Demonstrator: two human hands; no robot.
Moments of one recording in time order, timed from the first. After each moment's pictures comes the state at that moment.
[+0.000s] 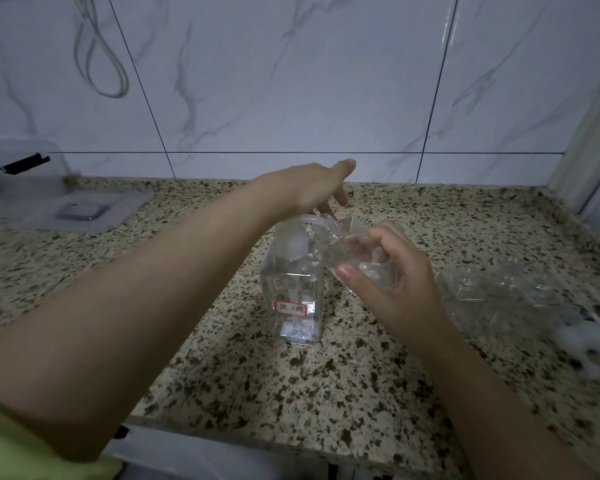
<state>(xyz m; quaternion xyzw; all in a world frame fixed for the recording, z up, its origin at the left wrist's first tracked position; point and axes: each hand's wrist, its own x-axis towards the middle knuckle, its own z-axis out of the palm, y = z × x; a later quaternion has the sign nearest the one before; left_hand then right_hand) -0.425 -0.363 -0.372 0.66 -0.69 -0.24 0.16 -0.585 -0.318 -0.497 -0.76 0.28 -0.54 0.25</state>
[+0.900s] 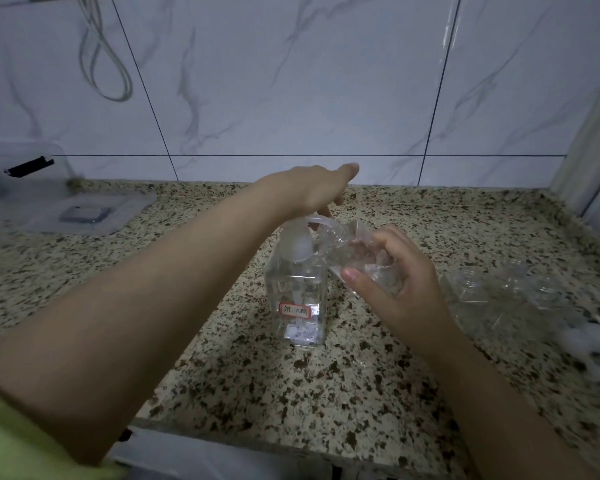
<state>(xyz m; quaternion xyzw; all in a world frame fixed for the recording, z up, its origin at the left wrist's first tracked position) -0.422 -0.368 -0.376 0.68 -0.68 -0.23 0.15 -0.586 -0.319 -0.496 -0.76 0.27 -0.54 0.24</state>
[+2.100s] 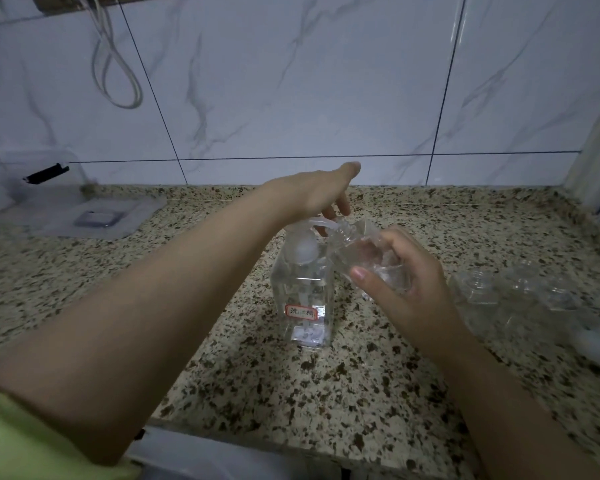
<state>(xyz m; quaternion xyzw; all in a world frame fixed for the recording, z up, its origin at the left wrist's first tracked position) -0.423 -0.363 -0.373 0.69 -0.67 -0.25 0.13 -0.586 -0.317 -0.495 -0.75 0.28 -0.52 0.28</state>
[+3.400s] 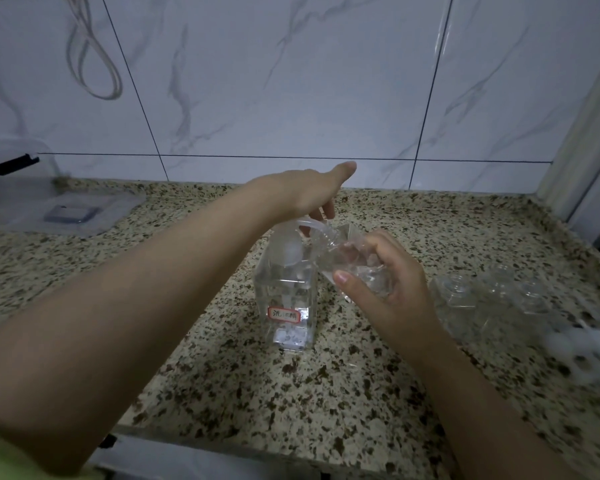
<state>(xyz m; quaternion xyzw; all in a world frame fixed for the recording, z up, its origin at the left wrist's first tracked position) -0.424 -0.369 -0.378 0.68 -0.68 -0.24 0.13 -0.585 -0.320 -0.498 -0.75 0.29 -0.54 0.25</state>
